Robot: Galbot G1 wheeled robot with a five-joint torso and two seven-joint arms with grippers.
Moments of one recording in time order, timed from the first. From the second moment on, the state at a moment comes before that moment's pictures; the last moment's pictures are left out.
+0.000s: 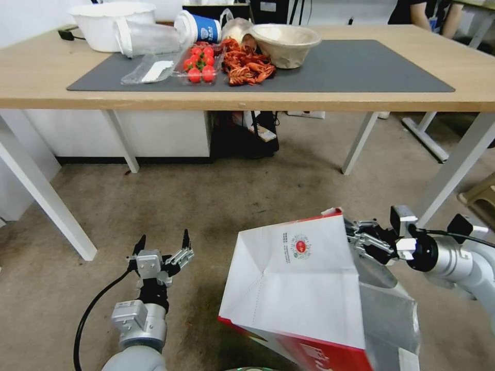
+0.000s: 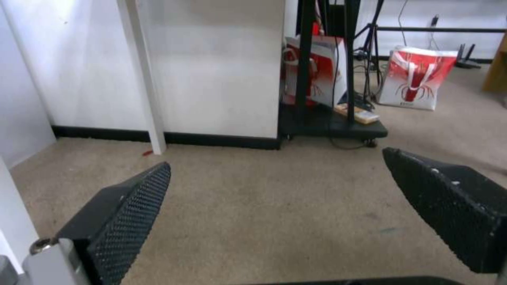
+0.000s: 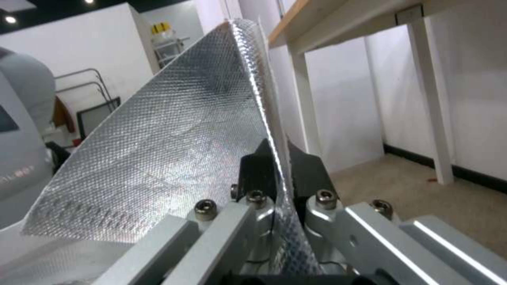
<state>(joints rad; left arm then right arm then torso) 1.75 -1.31 -0.35 -2.29 -0.21 0.05 -0.40 -1.33 0.71 0.66 1.91 1.14 -0.26 -1.21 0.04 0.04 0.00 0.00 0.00</state>
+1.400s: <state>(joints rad) 1.74 -1.30 -0.36 -2.30 -0.25 0.04 -0.41 -1.33 0.70 0.69 1.90 1.21 -0.28 -1.24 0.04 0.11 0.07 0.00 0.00</state>
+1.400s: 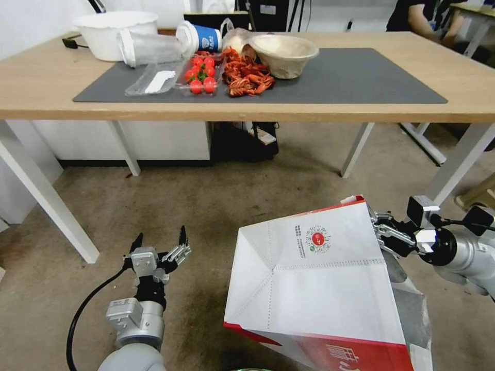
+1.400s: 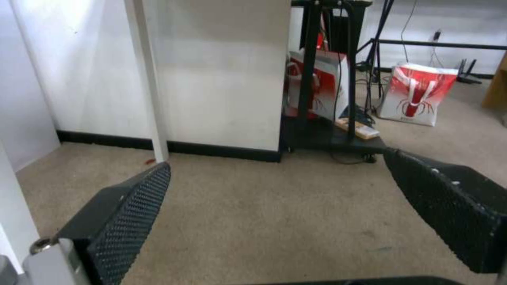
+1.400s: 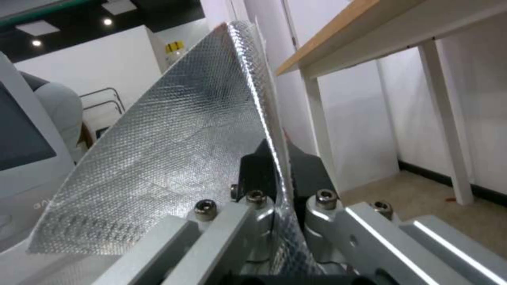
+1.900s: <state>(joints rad) 1.74 -1.30 -0.36 -2.30 -0.25 0.04 -0.41 -1.33 0.70 0.69 1.90 1.20 -0.28 -1.24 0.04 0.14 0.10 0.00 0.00</state>
